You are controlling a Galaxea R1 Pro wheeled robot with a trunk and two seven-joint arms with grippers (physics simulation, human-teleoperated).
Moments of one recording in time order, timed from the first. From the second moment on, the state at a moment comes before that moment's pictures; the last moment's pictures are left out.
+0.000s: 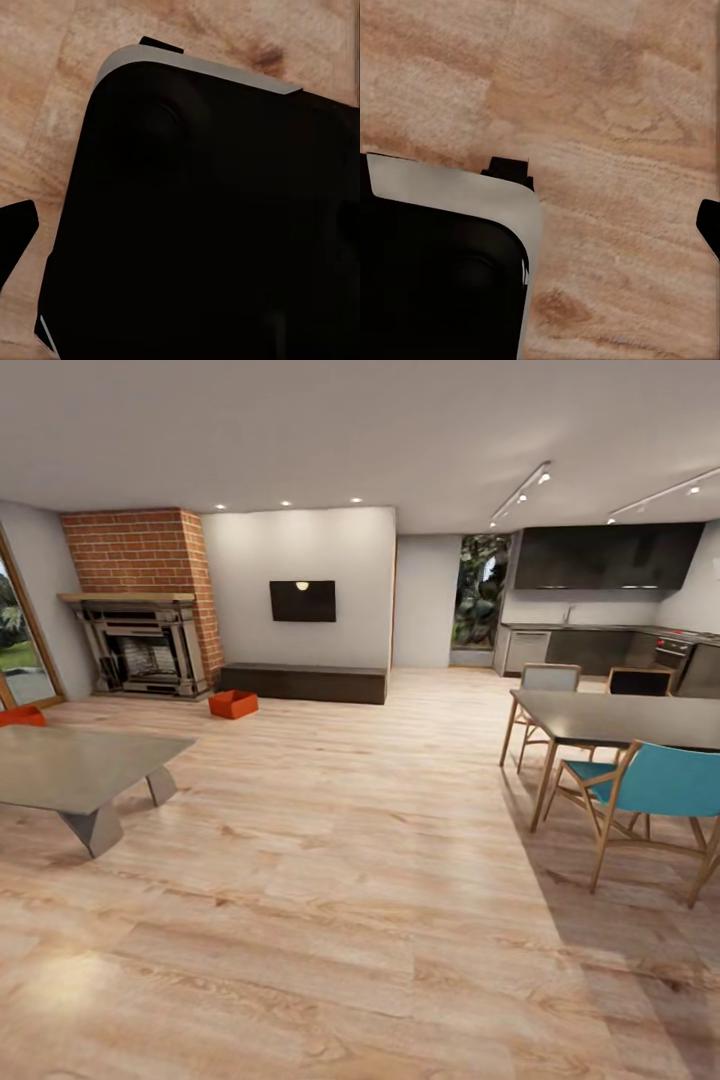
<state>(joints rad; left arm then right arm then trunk) 0.00 -0.02 0.02 -0.05 0.29 -0.09 0.00 -0.16 -0.06 0.55 0.02 -0.38 -0.15 0.02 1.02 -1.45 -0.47</state>
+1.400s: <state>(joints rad) 0.00 -0.02 0.02 -0.05 0.29 -0.09 0.00 -0.16 -0.06 0.55 0.02 -0.38 -0.15 0.02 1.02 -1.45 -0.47</state>
